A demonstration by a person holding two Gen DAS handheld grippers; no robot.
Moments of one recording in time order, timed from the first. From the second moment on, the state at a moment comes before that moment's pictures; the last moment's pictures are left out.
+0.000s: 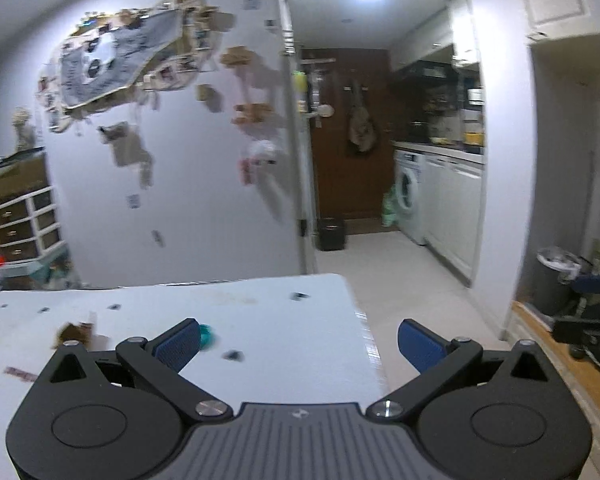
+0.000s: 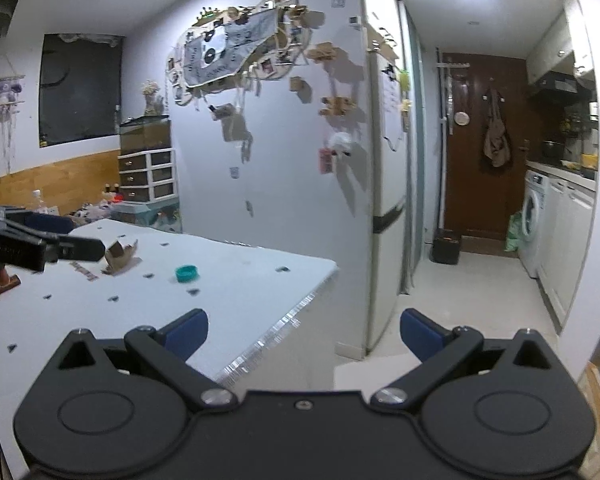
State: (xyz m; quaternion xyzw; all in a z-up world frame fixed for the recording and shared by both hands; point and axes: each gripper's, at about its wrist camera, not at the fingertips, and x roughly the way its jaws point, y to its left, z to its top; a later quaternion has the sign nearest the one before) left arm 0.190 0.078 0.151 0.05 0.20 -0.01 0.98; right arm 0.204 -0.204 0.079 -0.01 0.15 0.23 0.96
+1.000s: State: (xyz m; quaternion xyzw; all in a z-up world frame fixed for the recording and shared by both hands) left arm 0.386 0.396 0.034 -0.01 0.29 0.17 0.94; right arm 0.332 -0.010 0.114 -0.06 0.17 0.31 0.93
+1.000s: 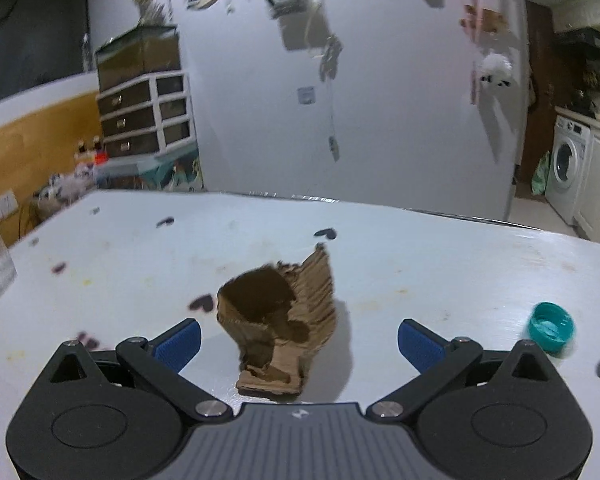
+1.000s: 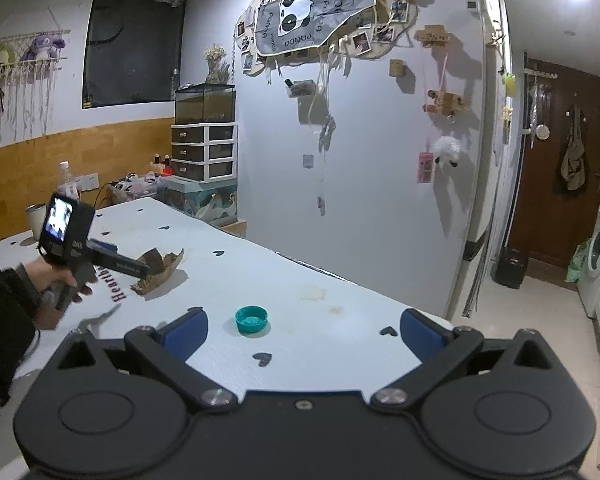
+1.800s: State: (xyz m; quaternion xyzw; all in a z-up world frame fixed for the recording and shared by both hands) left arm 0.411 0.444 -0.003 -0.03 0.29 0.17 0.94; right arm 0.450 0.162 0.032 -0.08 0.25 0.33 0.90
